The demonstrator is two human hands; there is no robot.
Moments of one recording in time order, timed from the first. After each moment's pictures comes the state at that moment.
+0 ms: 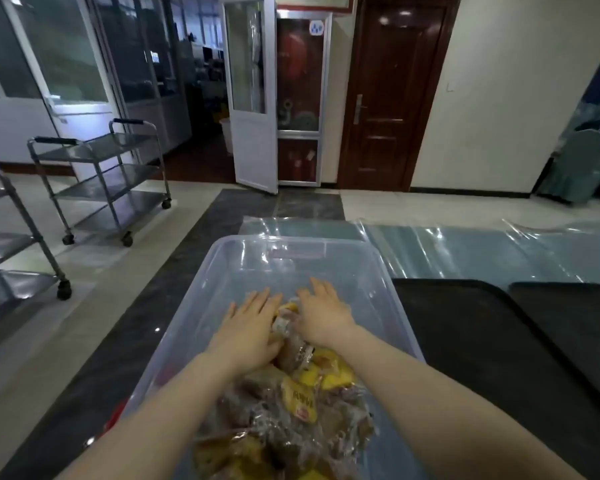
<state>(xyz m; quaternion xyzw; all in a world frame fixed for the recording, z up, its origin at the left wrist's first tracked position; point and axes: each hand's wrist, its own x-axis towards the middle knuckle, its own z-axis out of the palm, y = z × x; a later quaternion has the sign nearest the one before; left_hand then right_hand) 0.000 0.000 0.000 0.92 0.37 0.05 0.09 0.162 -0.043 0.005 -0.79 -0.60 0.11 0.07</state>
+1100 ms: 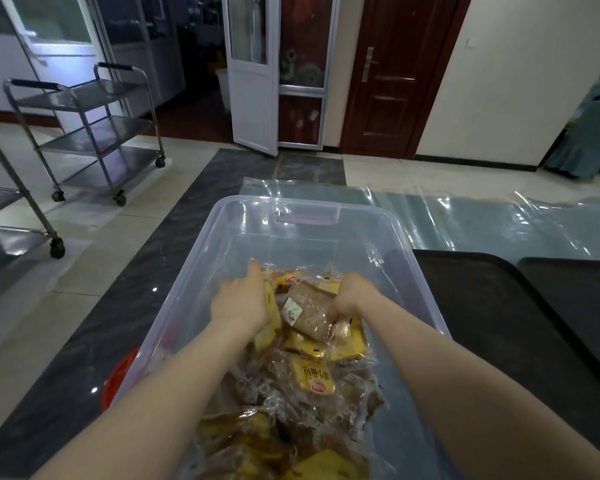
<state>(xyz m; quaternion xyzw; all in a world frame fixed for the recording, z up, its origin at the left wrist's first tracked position) 0.003 0.006 0.004 0.83 0.54 0.04 0.15 0.185 -0.041 -0.005 -0.88 -0.42 0.23 0.02</state>
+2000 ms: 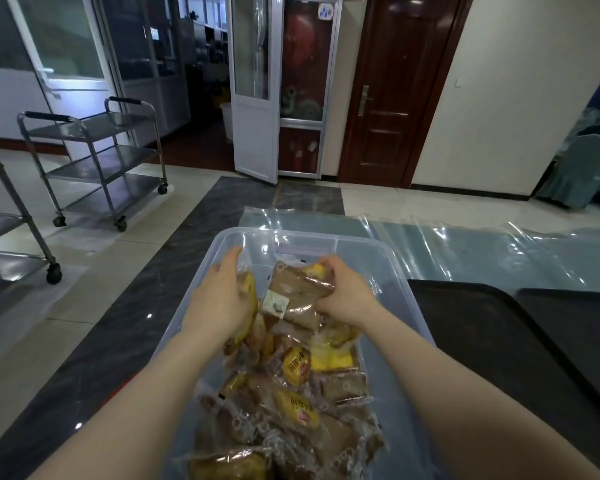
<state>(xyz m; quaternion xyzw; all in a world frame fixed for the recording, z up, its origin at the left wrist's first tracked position) -0.016 0.031 0.040 0.79 0.49 0.29 0.22 0.190 -0.034 0.028 -0.76 -0.54 0.18 0.31</state>
